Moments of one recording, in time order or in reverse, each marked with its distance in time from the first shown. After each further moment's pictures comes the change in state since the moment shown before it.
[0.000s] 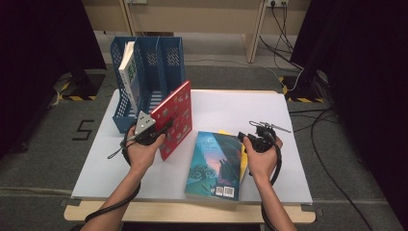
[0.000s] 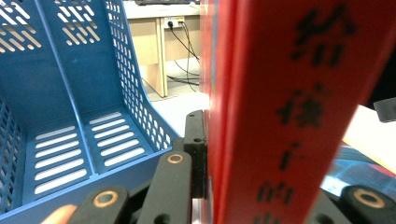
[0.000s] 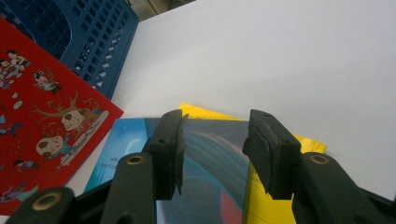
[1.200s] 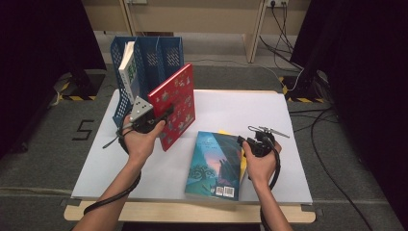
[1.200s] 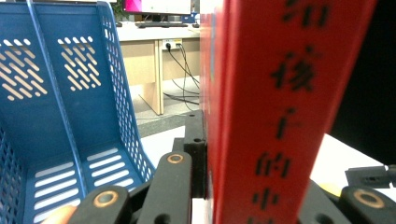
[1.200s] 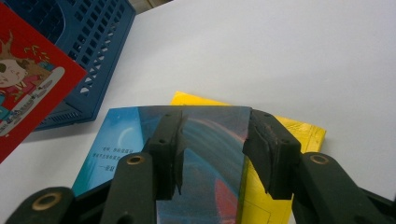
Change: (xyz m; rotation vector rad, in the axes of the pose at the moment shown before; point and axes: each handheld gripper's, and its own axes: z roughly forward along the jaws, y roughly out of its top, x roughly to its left) left arm -0.007 0.058 -0.009 -0.073 -0.010 -0.027; right arm -0.005 -0.014 0.003 -0.011 -0.003 -0.016
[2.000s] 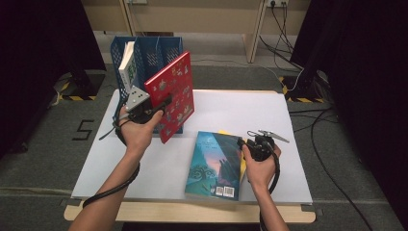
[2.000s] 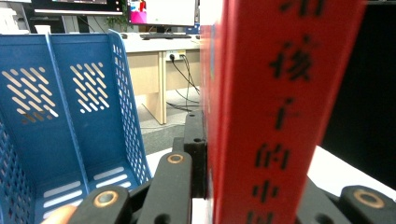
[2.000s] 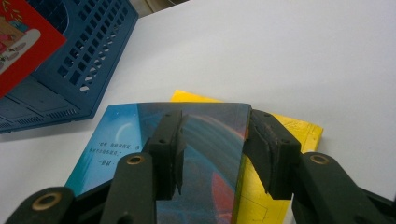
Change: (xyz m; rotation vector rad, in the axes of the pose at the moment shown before) left arm 0.005 0.028 0.000 -0.031 0.017 -0.004; right arm 0.001 -0.011 -0.003 -0.031 0.001 -0.014
